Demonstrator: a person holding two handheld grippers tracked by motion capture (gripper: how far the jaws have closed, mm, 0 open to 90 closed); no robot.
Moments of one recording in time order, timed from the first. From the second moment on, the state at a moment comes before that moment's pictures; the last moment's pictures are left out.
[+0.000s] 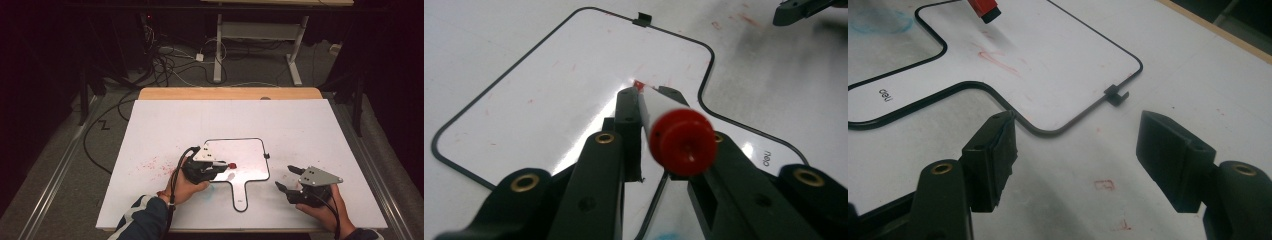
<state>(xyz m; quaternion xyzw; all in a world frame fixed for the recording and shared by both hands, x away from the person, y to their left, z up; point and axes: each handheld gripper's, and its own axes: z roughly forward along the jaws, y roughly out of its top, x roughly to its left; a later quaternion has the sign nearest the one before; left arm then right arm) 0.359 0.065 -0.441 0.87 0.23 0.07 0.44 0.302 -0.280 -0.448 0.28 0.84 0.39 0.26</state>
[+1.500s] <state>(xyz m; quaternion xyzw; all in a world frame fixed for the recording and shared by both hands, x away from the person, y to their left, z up) 0.362 0.068 -0.450 0.88 0.26 0.03 0.40 0.302 -0.279 -0.449 0.28 0.85 0.37 0.26</state>
